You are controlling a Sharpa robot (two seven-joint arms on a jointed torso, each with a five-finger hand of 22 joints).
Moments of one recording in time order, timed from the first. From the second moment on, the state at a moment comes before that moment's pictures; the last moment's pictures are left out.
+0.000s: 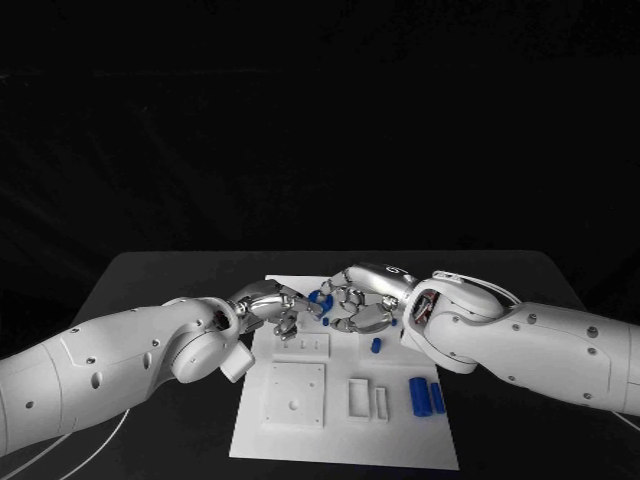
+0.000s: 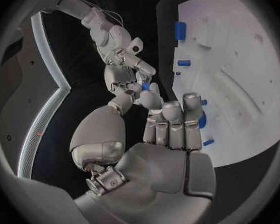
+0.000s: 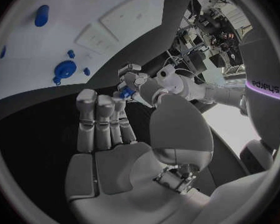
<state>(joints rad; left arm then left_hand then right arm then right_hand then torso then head) 1.28 -0.62 -0.16 1.28 -0.41 0.01 0.14 0.82 -0.04 0.68 -0.24 0.22 1.09 0.04 0.26 0.73 1.35 -0.08 1.08 0.51 1.17 -0.18 1.47 0.54 0.07 0.93 -0.13 1.09 1.28 1.25 -0.75 -0.07 1.52 -1.39 -0.32 0.04 1.11 -0.22 0.67 -0.25 0.30 0.84 0.13 0.26 0.44 1.00 0.02 1.15 1.09 1.22 -0.09 1.19 1.01 0.16 1.16 -0.06 1.04 1.31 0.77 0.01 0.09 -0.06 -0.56</state>
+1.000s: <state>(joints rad) 1.28 -0.62 -0.16 1.26 -0.33 -0.01 0.11 0.81 -0.03 0.68 -0.24 0.26 1.09 0.04 0.26 0.74 1.35 -0.08 1.08 0.51 1.16 -0.17 1.47 0.54 0.07 0.92 -0.13 1.08 1.29 1.25 -0.74 -0.08 1.52 -1.46 -0.33 0.00 1.10 -0.23 0.71 -0.22 0.28 0.86 0.13 0.28 0.45 1.00 0.03 1.15 1.08 1.22 -0.08 1.19 1.01 0.16 1.16 -0.06 1.05 1.31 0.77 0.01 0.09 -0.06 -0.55</state>
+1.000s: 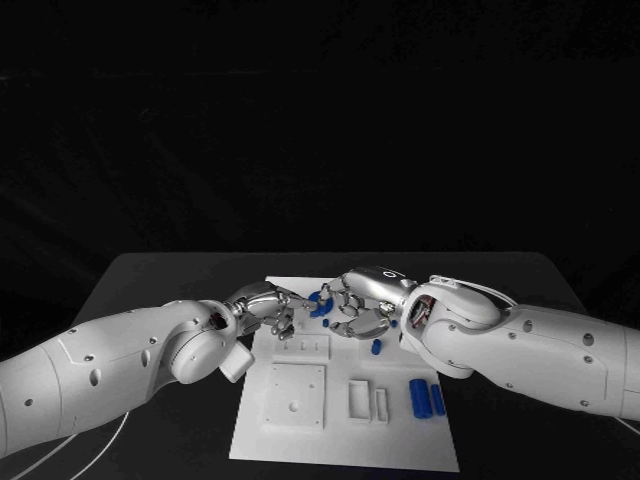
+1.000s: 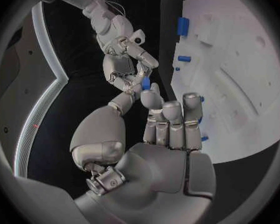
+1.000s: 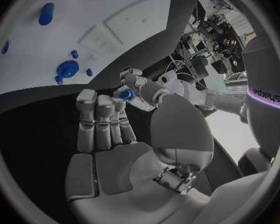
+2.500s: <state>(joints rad) 1.29 -0.52 -0.22 1.25 -0.95 -0.26 -0.31 0.87 -0.09 0.69 -0.25 0.41 1.14 0.02 0.28 0.75 1.39 -0.10 1.07 0.49 1.17 -0.17 1.47 0.53 0.07 0.96 -0.14 1.08 1.29 1.29 -0.74 0.00 1.27 -1.43 -0.44 -0.03 1.08 -0.27 0.71 -0.19 0.31 0.84 0.15 0.27 0.44 0.99 0.04 1.16 1.07 1.22 -0.07 1.19 1.01 0.16 1.17 -0.06 1.05 1.31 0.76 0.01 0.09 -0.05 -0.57</state>
